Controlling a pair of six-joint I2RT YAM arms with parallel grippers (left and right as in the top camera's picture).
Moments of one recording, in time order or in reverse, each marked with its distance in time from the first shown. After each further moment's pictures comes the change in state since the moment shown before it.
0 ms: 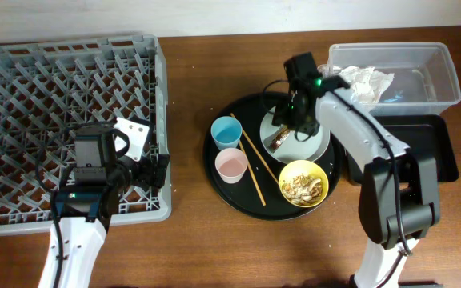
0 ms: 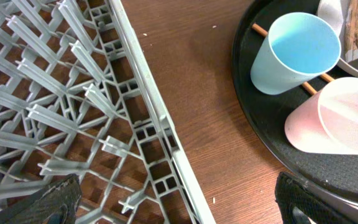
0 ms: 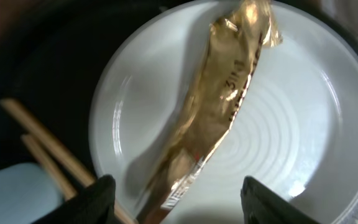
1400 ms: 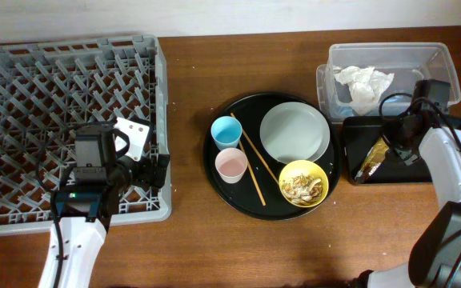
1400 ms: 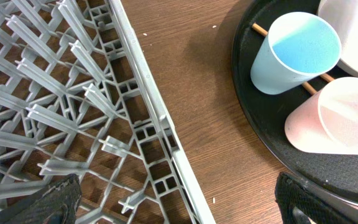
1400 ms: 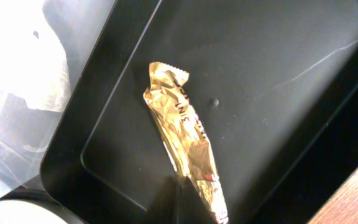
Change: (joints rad) left arm 0.000 0.001 0.000 0.000 0.000 0.000; right arm -0.565 -0.334 -0.324 0.059 0.090 0.209
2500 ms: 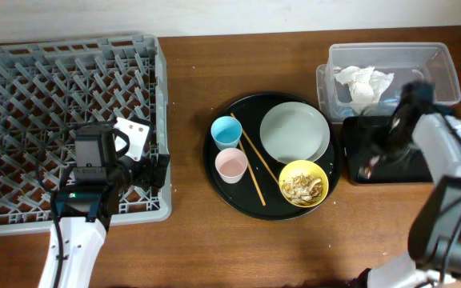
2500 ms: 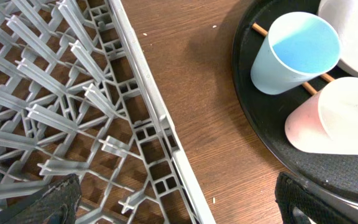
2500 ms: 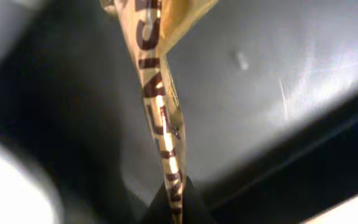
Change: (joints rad) left arm 0.000 0.000 0.000 0.000 0.000 0.000; right arm 0.022 0.109 0.126 -0.182 -0.104 -0.310
